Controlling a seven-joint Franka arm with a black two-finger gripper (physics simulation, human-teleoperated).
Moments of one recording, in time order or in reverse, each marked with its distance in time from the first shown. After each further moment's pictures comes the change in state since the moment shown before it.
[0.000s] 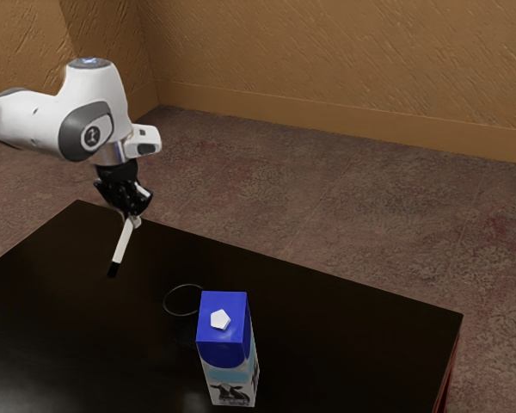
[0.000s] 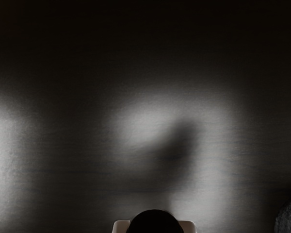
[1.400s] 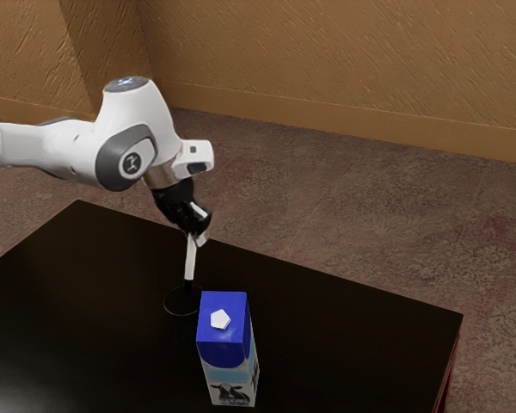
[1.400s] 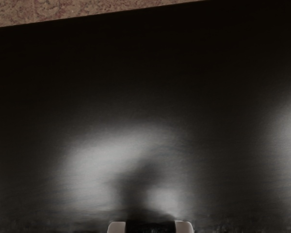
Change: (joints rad) arm -0.178 -0.038 -0.034 -0.105 -0.156 0.180 0.034
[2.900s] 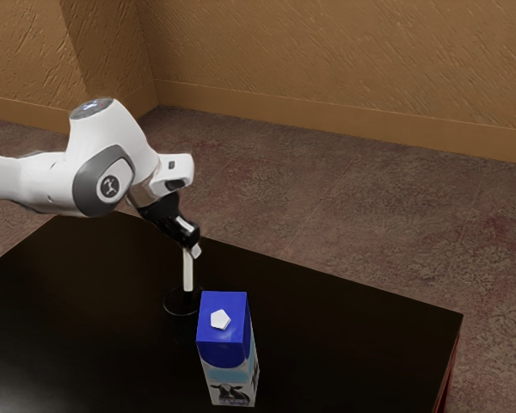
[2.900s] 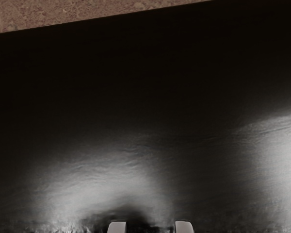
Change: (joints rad) arm -0.006 -0.108 0.014 -0.186 -0.112 0.175 0.169
